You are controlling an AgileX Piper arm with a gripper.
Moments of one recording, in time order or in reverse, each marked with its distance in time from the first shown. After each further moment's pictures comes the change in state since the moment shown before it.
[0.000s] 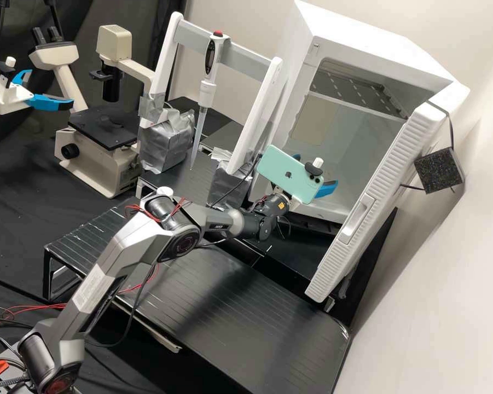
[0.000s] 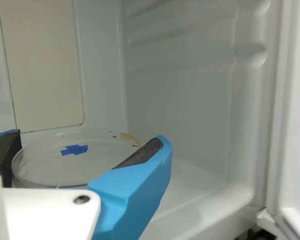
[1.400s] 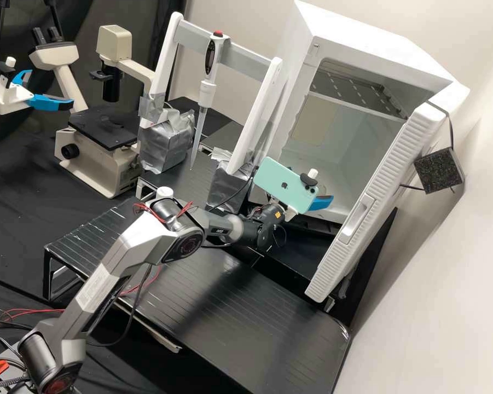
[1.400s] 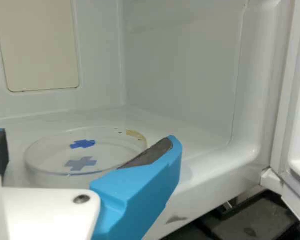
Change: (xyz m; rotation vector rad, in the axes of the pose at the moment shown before) arm -0.009 -0.018 0.015 -0.012 -0.059 -0.053
